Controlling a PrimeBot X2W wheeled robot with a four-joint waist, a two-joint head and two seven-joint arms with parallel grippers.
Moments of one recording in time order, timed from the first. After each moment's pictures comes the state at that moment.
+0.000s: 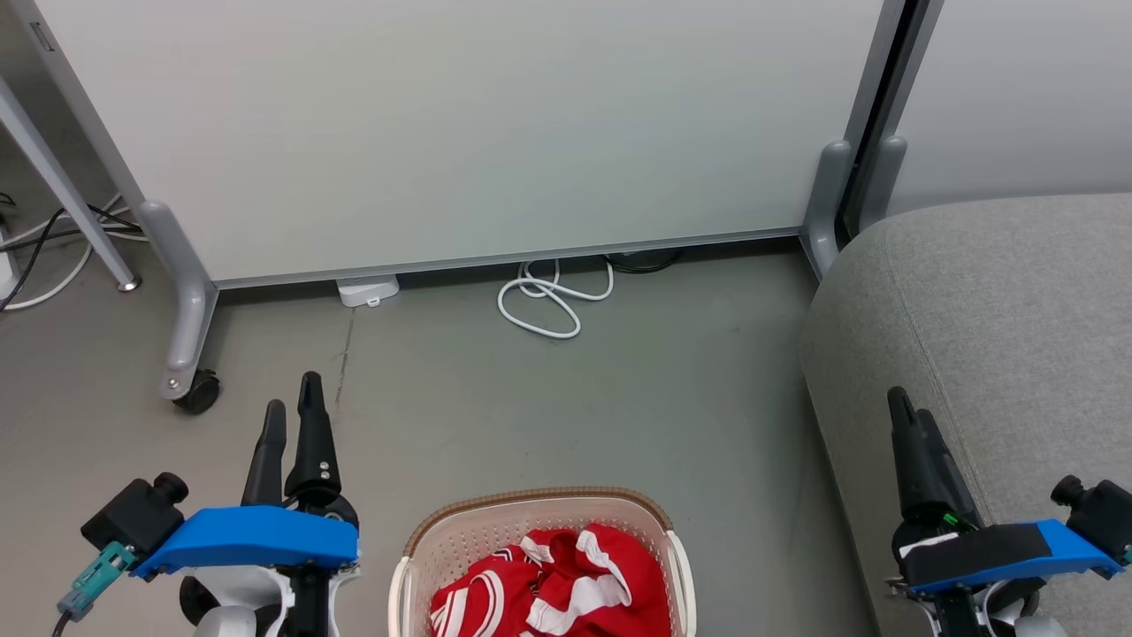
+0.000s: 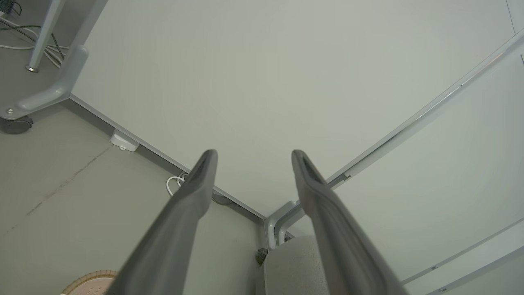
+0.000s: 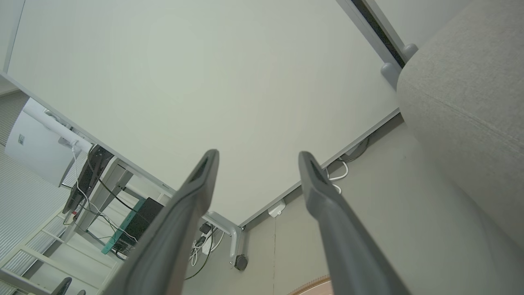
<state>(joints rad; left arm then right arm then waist) -0.09 0.04 -0.05 0.16 -0.89 -0.04 -0.08 -0.07 -0.04 -0.02 0.17 0.90 0.13 -0.08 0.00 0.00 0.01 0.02</state>
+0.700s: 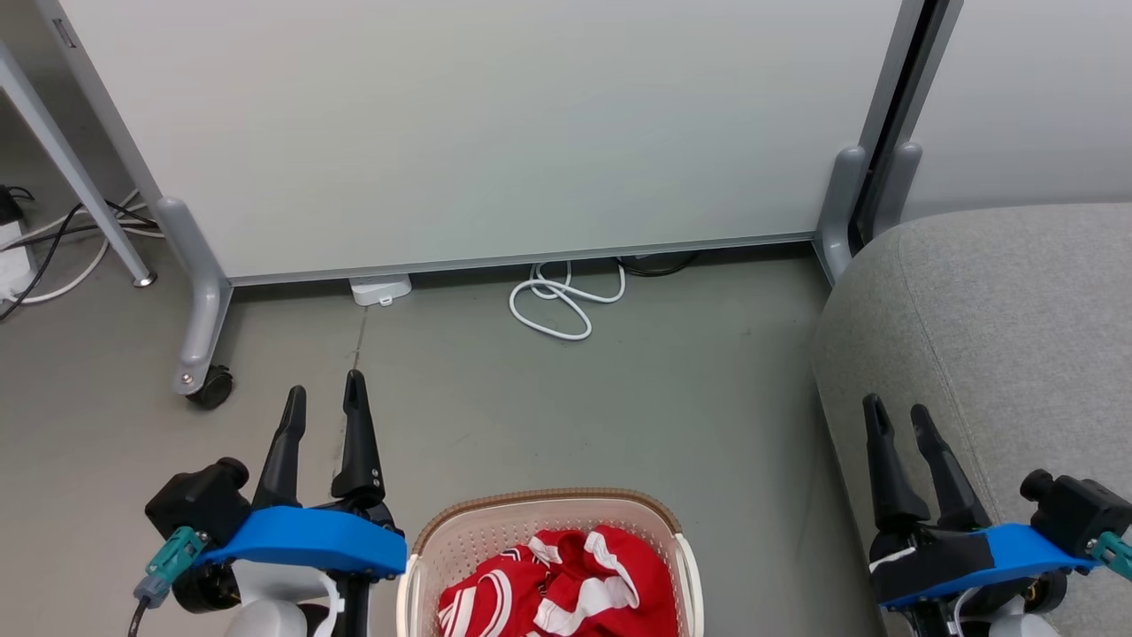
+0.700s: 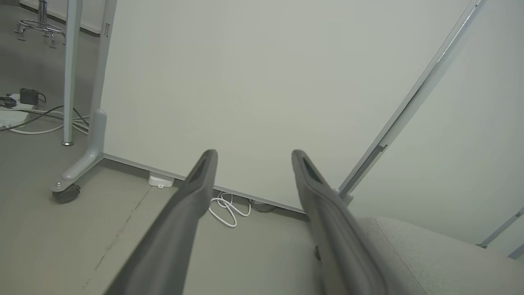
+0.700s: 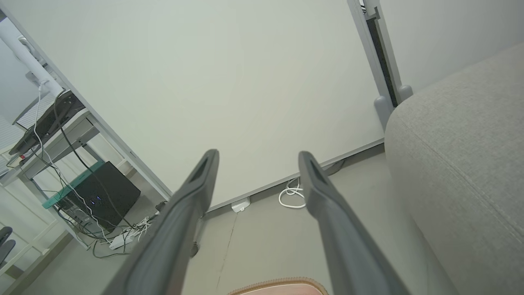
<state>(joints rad) -0.10 0.05 -0.12 0.19 -0.52 -0.01 -0.14 -0.07 -0.04 0.00 0.19 0.57 0.13 -0.14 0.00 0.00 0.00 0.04</state>
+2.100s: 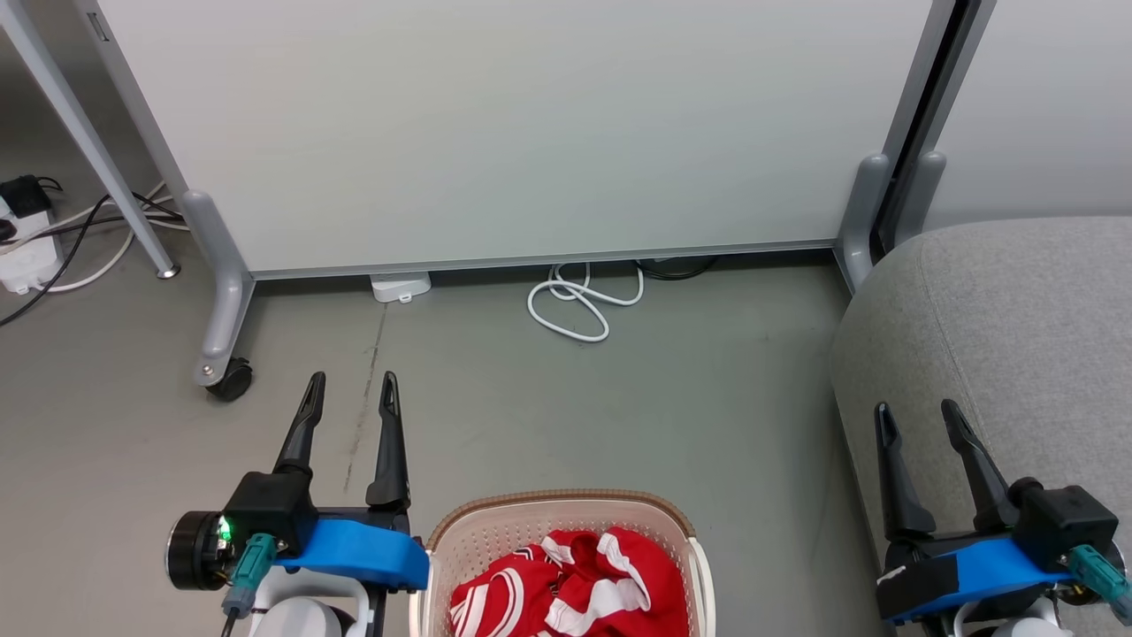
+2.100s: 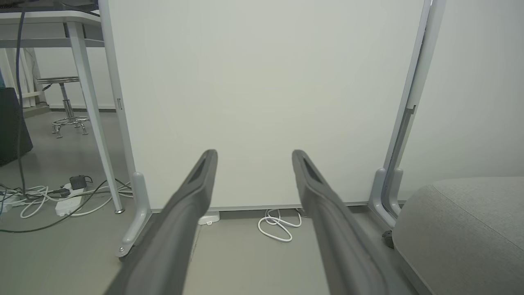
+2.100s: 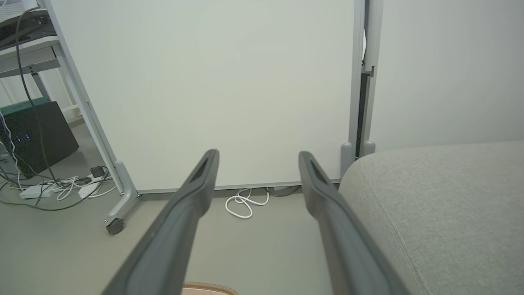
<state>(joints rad) -0.12 0.06 -0.16 0.24 -0.16 0.00 -0.23 -0.06 -0.05 -0.06 0.20 0.16 0.13 -0.23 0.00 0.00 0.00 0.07</state>
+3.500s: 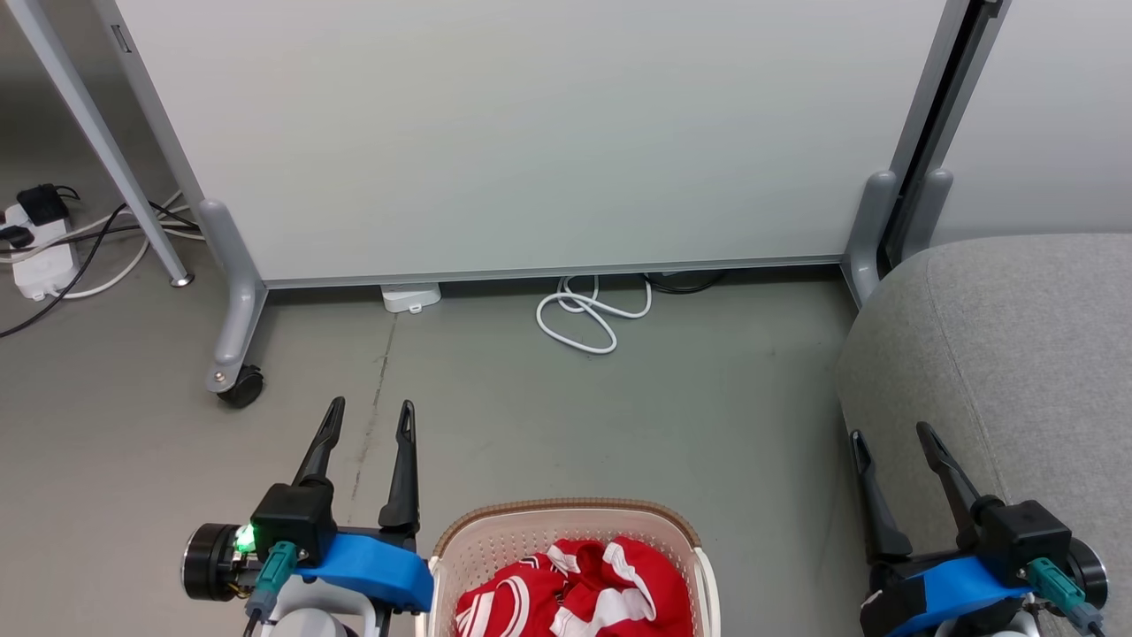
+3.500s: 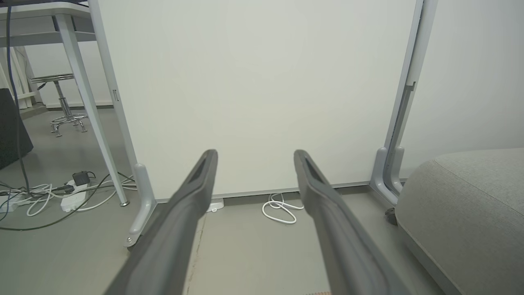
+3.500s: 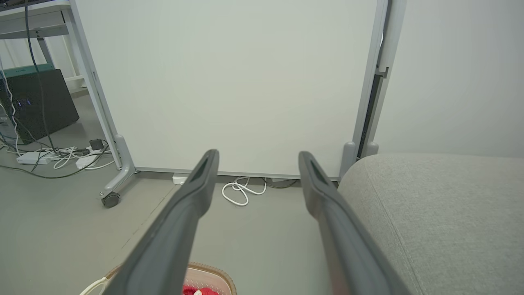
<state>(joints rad) -0.13 0.05 -0.16 0.35 -0.11 -0.04 -0.26 -0.06 -0.05 -0.03 0.27 0.05 0.13 -0.26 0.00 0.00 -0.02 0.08</state>
